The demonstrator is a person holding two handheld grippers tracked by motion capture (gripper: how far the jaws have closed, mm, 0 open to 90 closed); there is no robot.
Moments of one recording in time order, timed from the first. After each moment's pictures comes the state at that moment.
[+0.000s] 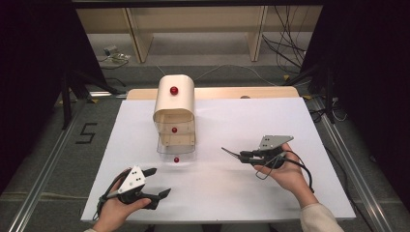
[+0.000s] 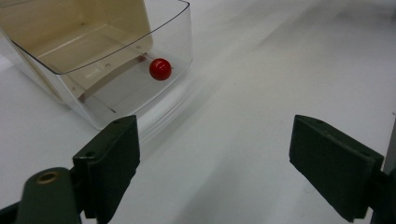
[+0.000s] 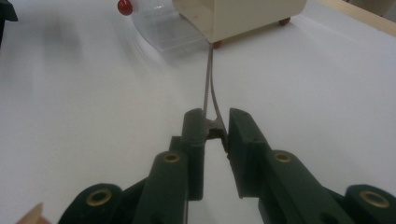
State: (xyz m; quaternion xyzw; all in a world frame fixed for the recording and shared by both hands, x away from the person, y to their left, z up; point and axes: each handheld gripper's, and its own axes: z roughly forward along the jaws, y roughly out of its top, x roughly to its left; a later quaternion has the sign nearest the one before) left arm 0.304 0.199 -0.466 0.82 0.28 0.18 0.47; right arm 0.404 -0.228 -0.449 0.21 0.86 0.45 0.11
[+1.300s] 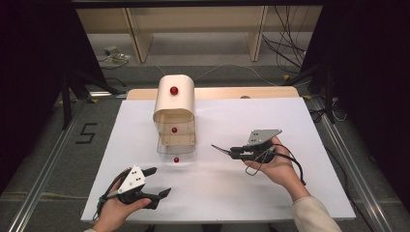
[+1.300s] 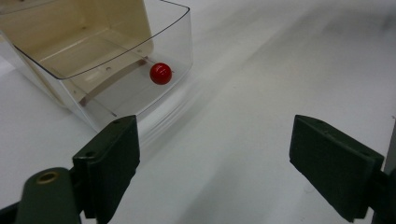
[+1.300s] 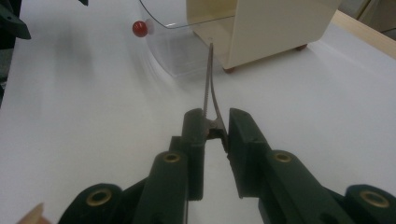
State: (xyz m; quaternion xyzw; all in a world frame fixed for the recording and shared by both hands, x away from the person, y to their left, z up) left arm 0.304 0.198 -0.465 0.81 0.28 0.18 0.47; right arm 0.412 -0.198 -0.432 0.17 0.87 0.45 0.10
